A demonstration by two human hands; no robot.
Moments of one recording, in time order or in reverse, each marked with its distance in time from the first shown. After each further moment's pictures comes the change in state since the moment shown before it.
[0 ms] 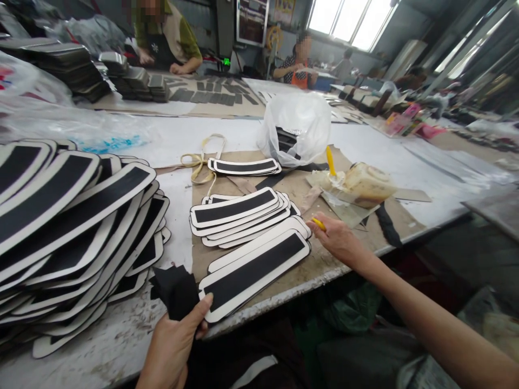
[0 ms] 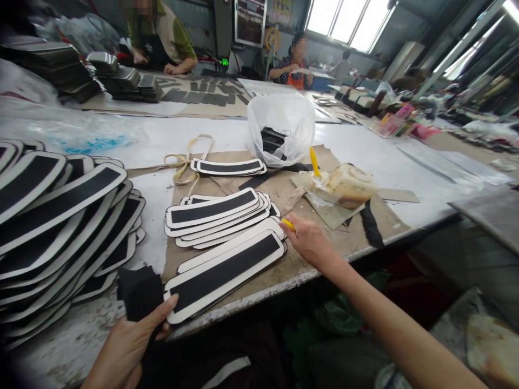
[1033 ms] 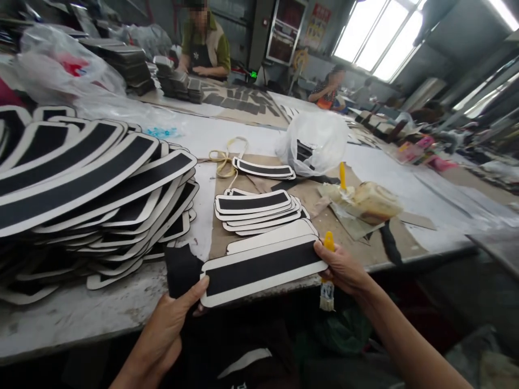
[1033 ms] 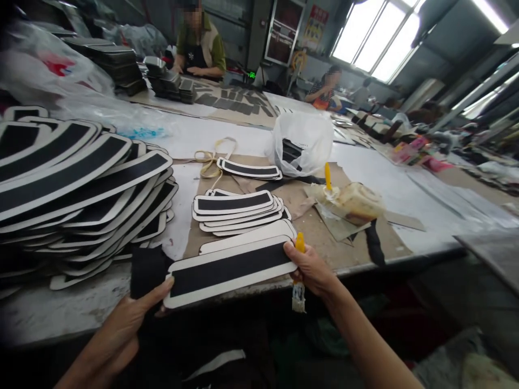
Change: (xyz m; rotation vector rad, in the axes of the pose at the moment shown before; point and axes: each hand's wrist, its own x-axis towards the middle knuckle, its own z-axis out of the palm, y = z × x) left_hand -0.012 0.000 -0.038 -0.255 -0.143 -0.028; right_hand -0.047 -0.041 0.010 1.381 -0.319 0.493
